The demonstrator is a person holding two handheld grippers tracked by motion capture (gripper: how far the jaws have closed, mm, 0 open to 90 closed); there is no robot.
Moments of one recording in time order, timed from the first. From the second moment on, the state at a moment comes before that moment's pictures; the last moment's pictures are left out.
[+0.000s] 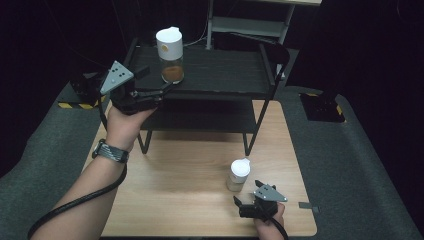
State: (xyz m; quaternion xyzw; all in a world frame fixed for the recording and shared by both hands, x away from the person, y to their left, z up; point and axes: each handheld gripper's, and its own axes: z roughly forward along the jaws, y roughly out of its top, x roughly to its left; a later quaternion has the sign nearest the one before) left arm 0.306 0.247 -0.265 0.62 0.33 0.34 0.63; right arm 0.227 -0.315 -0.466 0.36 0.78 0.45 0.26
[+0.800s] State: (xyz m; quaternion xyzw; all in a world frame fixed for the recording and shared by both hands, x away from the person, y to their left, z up) left arm 0.271 0.250 -0.311 0.65 0.33 0.33 0.60; right arm 0.228 -0.312 -0.464 0.34 0.79 0.44 0.26
